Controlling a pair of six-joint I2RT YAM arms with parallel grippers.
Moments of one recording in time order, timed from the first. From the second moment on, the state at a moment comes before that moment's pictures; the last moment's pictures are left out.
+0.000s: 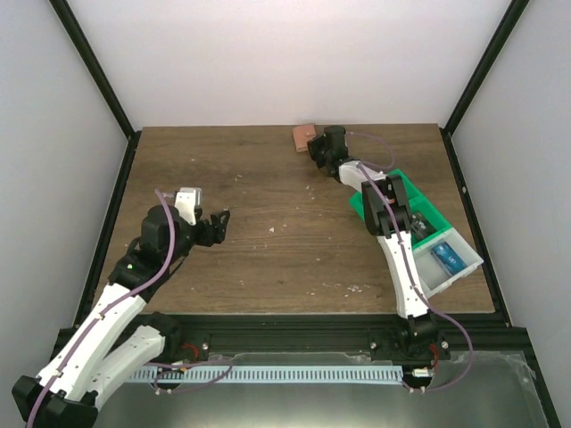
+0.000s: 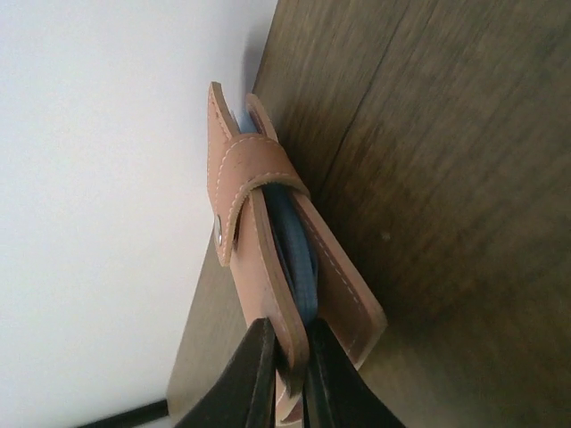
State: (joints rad) left arm -0.44 0.74 0.71 -0.40 0.02 -0.33; right arm 0.30 2.65 2.07 0.16 -0.13 1.37
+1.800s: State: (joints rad) left arm -0.44 0.84 0.48 -0.19 0.40 -0.61; right arm 0.73 1.47 0.87 -0.33 -0.17 0.57
